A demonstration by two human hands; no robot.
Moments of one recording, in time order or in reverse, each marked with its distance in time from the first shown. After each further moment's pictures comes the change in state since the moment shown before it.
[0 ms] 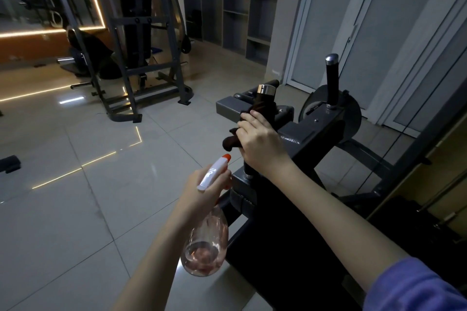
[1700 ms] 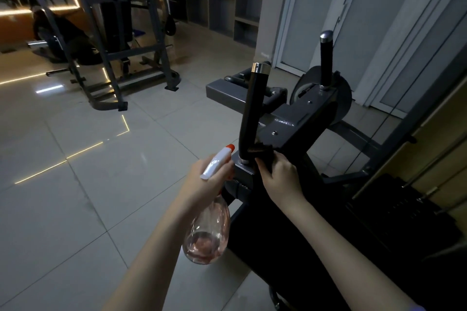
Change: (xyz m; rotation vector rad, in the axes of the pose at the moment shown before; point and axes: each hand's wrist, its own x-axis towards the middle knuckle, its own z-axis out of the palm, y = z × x) left_hand 0.005 -0.010 0.006 0.021 -0.099 0.023; right_hand -0.093 -0.025 -0.018 0.612 -0.202 0.847
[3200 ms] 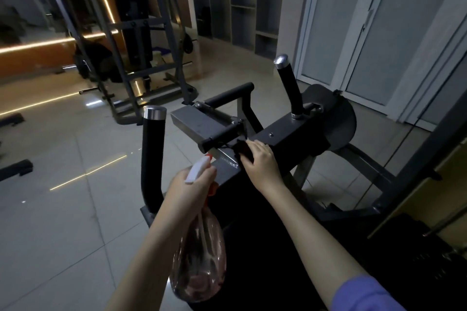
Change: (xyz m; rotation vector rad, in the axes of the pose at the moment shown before) left_hand 0.098 0.062 0.156 -0.053 0.326 -0.236; right_hand 0.170 0.144 -0.048 -0.027 -0.138 -0.168
